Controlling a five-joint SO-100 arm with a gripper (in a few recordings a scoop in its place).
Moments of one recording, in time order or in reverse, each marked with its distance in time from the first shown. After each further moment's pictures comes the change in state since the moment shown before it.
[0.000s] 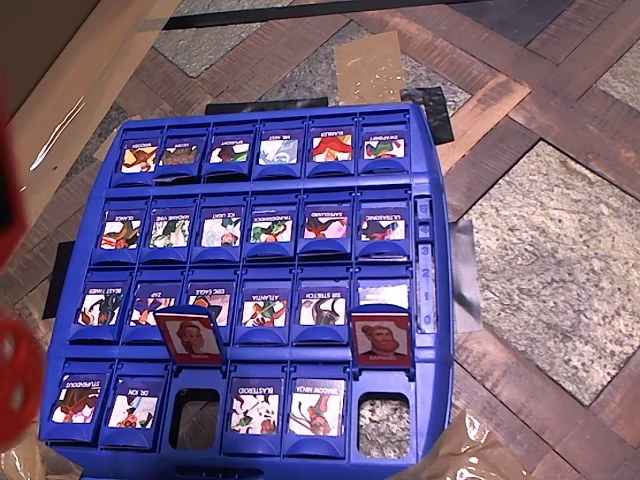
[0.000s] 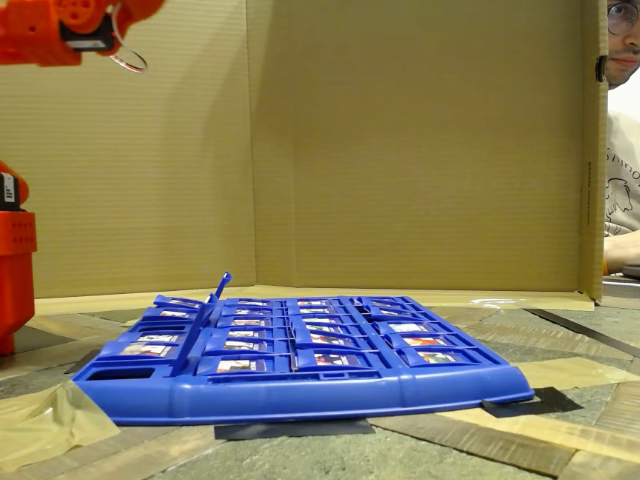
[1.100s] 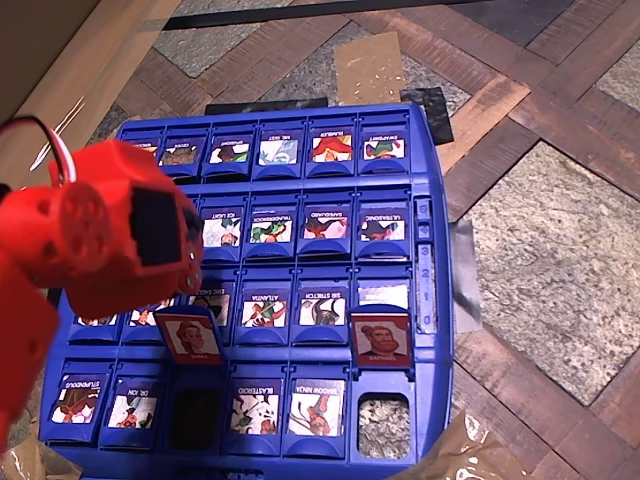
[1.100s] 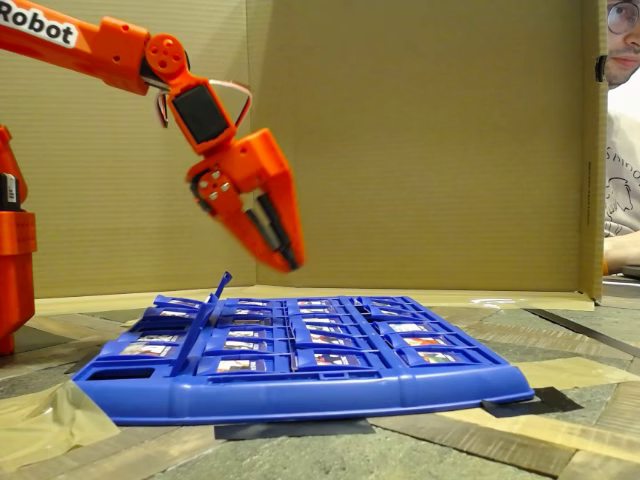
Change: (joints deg) arm -4.4 -24.2 -6.0 78.1 -0.7
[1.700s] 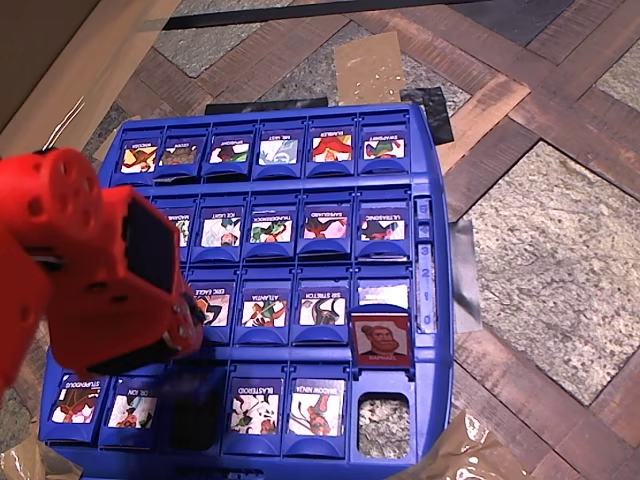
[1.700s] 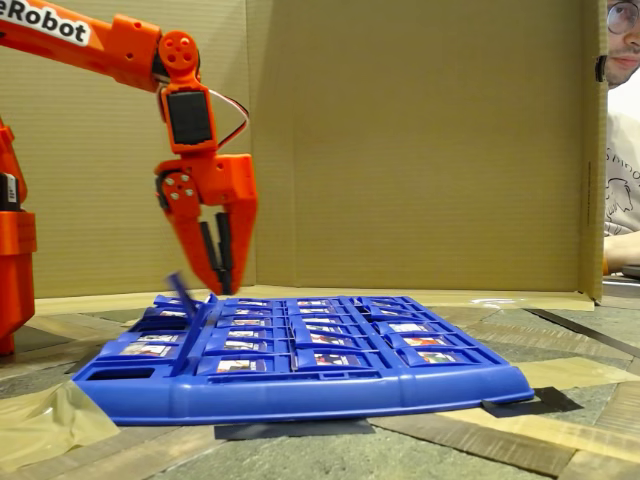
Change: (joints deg) arm -0.9 -2.5 -4.6 23.2 -4.2
